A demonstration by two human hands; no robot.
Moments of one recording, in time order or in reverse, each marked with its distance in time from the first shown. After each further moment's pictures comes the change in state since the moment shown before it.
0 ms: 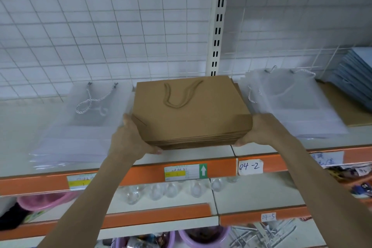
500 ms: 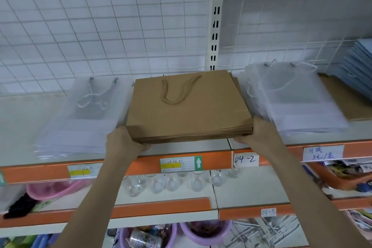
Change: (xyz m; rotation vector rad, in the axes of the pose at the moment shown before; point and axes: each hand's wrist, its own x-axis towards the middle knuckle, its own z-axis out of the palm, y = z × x) left_hand -0.014 -0.016 0.018 -0.118 0.131 -0.051; right_hand -0.022 0.018 0.028 0.190 0.217 -0.165
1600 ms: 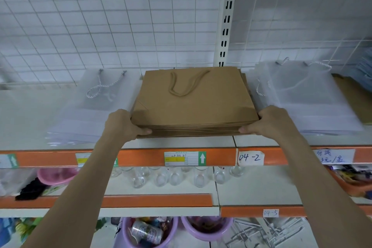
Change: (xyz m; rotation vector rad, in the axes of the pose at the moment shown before) left_hand 0.027 -0.002 -0.020 0.047 -0.128 -0.037; right_hand 0.022 -0.010 -0.021 -0.083 -0.118 0.141
